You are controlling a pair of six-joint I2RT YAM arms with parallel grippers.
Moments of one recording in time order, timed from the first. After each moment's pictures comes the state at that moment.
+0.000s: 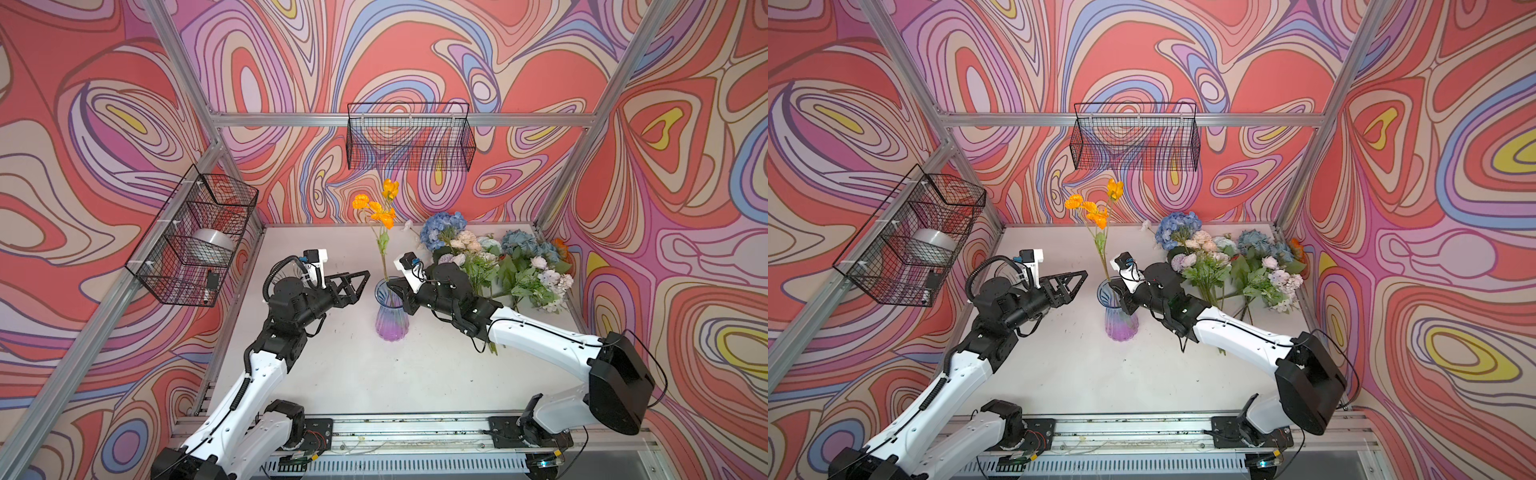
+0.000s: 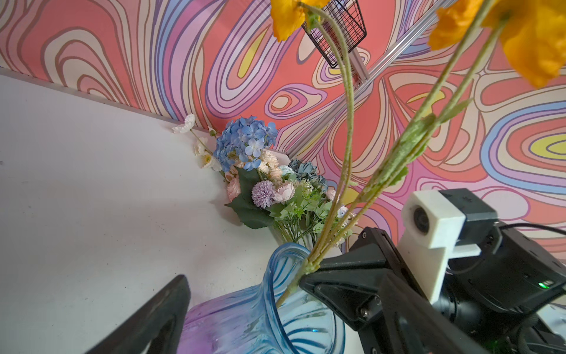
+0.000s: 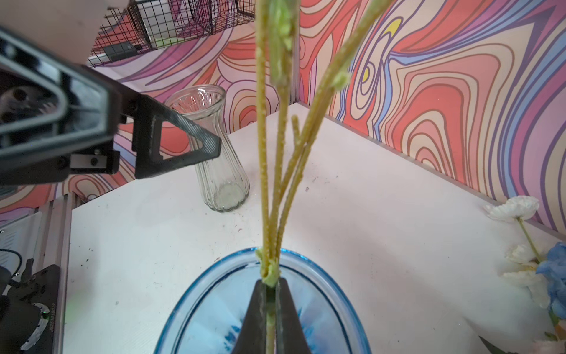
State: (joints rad) left arm -0.25 0.92 0.63 0.18 0.51 -0.71; right arm 0.78 1.45 1.00 0.14 -0.18 0.02
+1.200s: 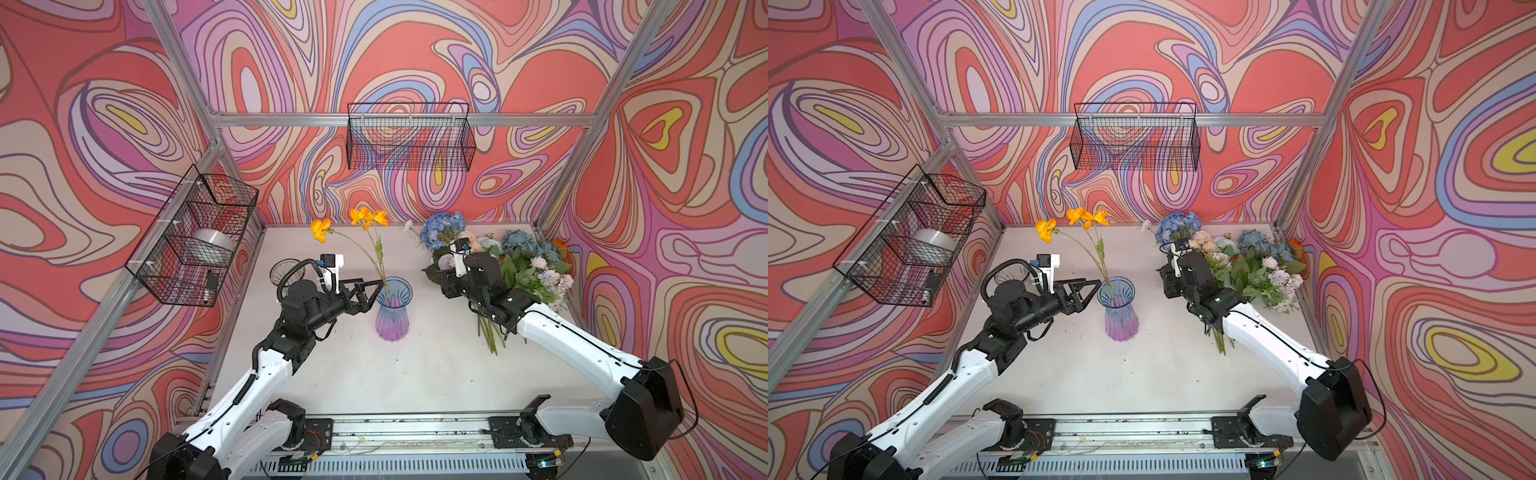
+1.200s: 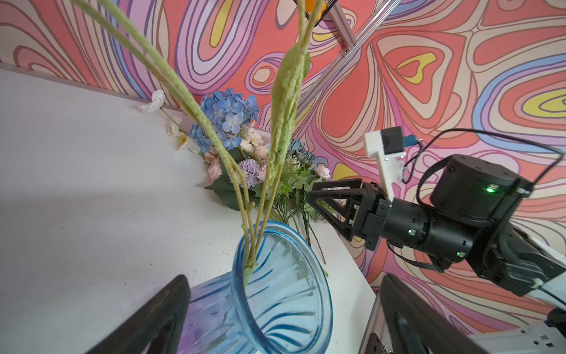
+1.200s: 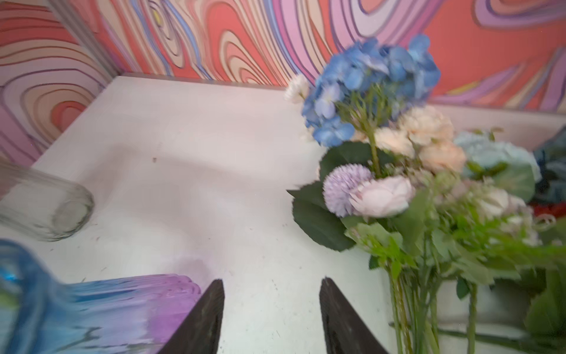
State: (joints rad) left arm -0.37 0.96 0.61 0.21 0.48 -0.67; right arm 0.52 1.33 1.00 -0.29 0.15 0.28
